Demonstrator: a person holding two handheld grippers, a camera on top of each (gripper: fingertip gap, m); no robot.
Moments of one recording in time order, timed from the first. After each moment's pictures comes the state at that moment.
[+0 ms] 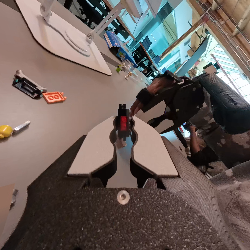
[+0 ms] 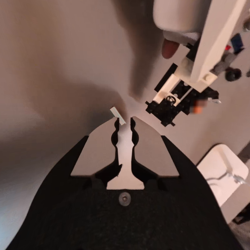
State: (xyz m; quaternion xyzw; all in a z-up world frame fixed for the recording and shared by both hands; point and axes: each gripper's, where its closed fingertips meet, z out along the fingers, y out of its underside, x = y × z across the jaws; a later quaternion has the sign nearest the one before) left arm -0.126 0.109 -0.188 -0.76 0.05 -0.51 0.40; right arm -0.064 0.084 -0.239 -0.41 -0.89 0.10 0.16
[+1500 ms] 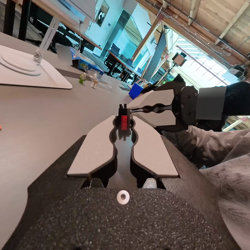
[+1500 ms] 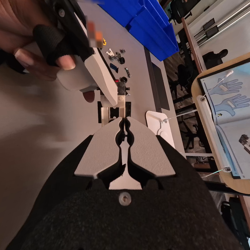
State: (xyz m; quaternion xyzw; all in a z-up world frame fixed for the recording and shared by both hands) left arm -0.079 0.069 -0.141 -0.68 0.16 -0.54 0.46; right arm -0.068 0.077 -0.142 -0.55 -0.65 0.02 0.52
